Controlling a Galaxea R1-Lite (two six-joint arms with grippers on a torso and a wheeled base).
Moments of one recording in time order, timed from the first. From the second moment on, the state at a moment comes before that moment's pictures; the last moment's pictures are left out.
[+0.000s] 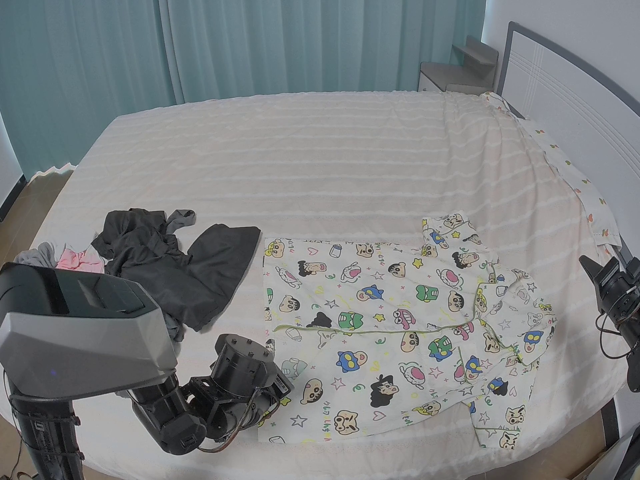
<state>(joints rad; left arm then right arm) -0.67 2.19 -0.52 -0.93 0.20 -1.16 -0.32 1.73 -0.14 -1.55 0.35 0.80</state>
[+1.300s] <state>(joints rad) -0.71 2.23 -0.56 -0.86 0.21 -1.14 -0.32 1.73 -0.14 -1.55 0.35 0.78</state>
